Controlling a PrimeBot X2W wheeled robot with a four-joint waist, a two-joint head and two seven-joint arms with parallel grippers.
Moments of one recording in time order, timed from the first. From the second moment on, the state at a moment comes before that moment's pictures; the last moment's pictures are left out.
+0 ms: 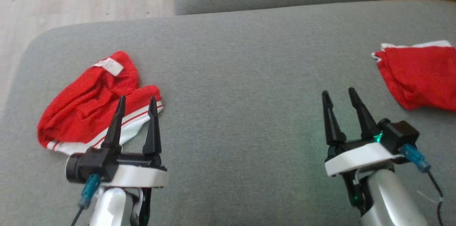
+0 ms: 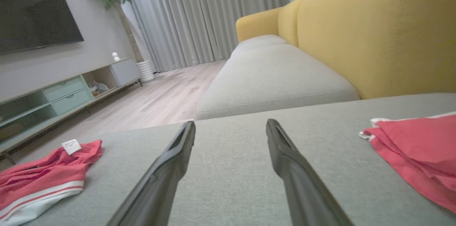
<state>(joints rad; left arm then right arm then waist) -0.15 0.05 -0.17 0.22 -0.20 -0.03 -0.26 -0.18 -0.05 0.15 0.35 0.25 0.13 -0.25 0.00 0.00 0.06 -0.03</state>
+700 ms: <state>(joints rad) -0.03 0.05 -0.17 0.23 -0.20 -0.01 -0.26 -0.08 -0.05 0.27 0.35 0.29 0.13 -0.25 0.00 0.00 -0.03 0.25</state>
